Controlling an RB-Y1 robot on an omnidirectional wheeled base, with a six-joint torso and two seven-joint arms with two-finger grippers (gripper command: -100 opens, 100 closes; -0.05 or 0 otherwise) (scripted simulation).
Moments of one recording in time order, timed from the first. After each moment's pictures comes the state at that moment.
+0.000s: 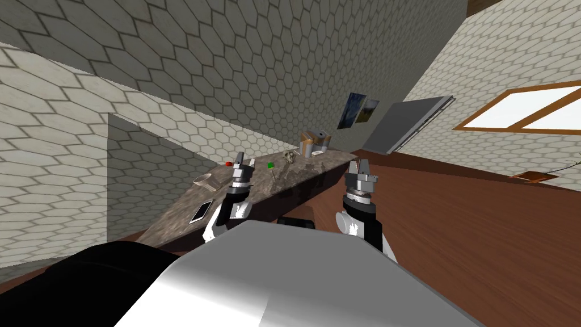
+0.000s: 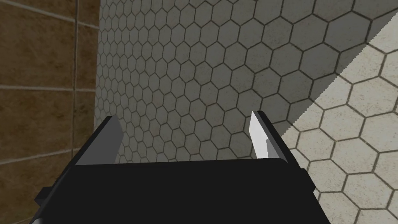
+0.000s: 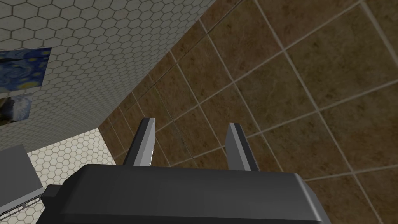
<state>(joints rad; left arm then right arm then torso) 0.45 0.18 0.09 -2.34 0.03 -0.36 0.08 0.46 -0.04 0.05 -2.27 -0.07 -0.58 0.15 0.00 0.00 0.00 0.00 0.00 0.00</state>
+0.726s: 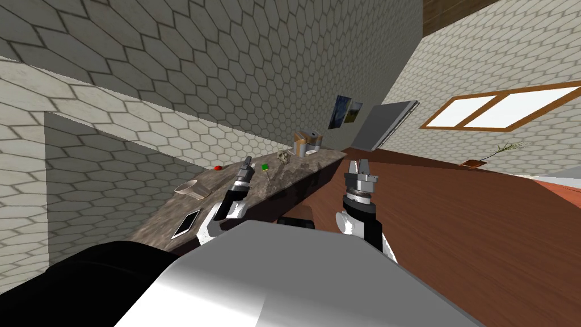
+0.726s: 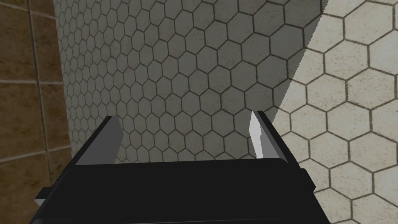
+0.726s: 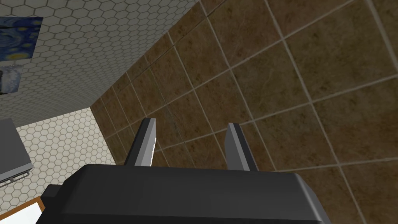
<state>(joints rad) 0.45 0.27 0.13 -2.31 0.00 -0.15 -0.02 0.46 -0.04 0.05 -2.27 -0.07 -0.58 0.15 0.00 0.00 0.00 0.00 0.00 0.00</state>
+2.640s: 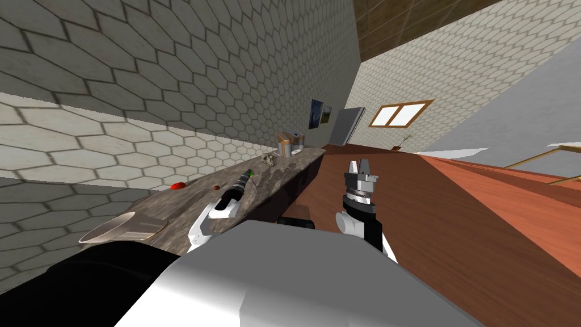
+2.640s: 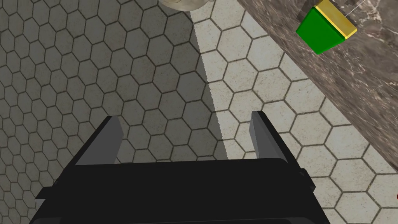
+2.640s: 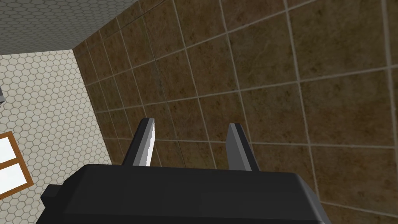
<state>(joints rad) 0.46 0.33 0.23 -2.22 -0.07 0.39 -0.25 0.46 -0.04 0.05 -2.27 -0.07 -0.58 0.15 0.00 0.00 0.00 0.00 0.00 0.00</state>
